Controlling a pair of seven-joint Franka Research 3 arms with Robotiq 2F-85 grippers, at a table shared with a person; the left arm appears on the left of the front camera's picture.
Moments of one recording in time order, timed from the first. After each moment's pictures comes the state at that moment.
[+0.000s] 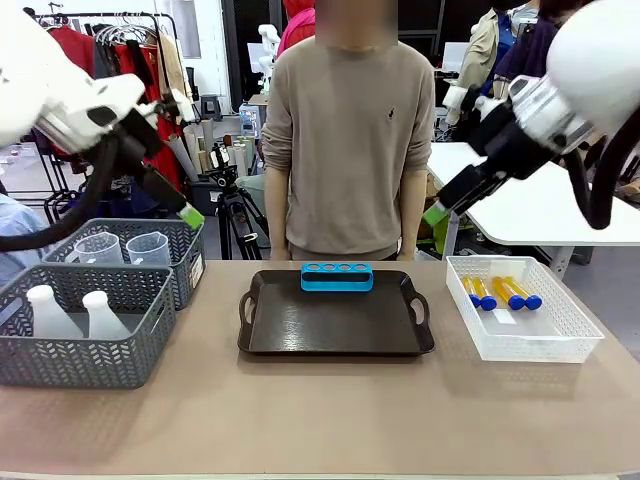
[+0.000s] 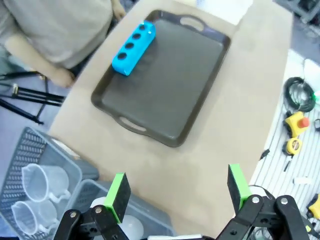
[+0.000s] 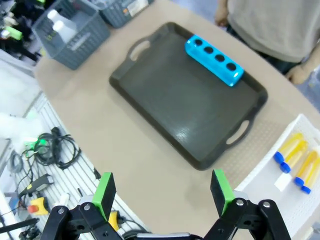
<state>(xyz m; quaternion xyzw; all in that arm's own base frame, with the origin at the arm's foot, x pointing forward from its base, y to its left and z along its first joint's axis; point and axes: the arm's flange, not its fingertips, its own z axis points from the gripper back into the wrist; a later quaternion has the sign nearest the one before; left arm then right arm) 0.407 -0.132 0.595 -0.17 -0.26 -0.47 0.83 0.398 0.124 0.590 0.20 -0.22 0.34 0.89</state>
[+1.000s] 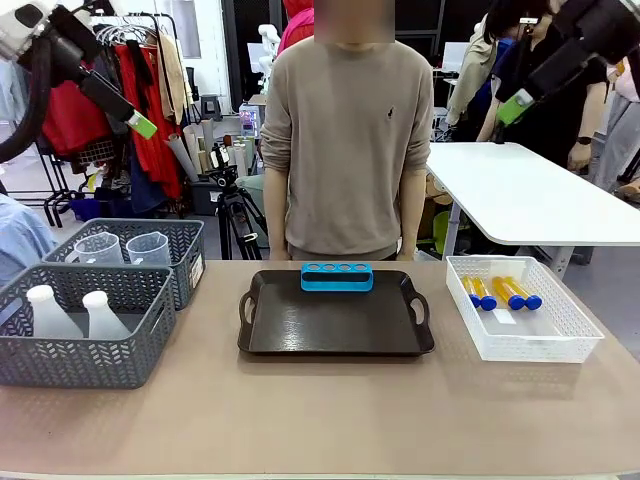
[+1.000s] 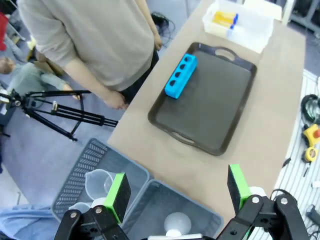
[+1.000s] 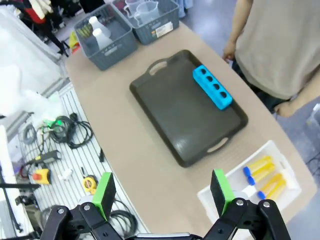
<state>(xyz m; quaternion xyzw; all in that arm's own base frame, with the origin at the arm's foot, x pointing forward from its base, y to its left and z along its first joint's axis) 0.447 -0.059 0.694 -0.15 -0.33 -0.46 0.81 0.412 0.043 0.713 0.23 -0.25 0.43 0.84</state>
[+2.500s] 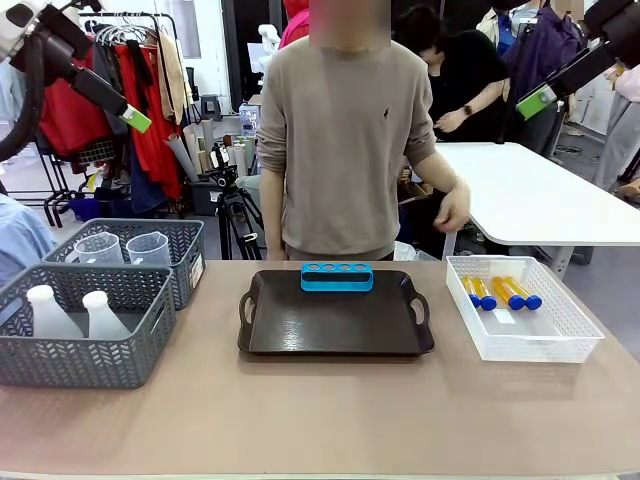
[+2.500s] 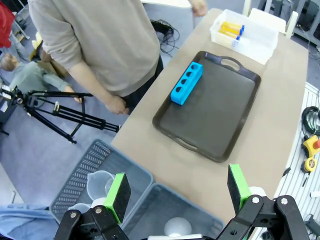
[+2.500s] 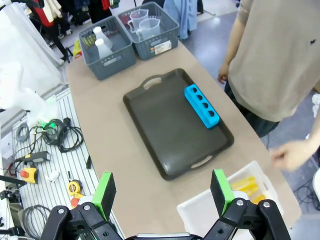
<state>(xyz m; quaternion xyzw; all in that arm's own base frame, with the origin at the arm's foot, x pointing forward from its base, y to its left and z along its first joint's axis) 0.453 -0.044 0.694 -0.17 -0.35 -0.44 0.81 0.428 0.006 0.708 0.25 -0.30 0.46 0.80</state>
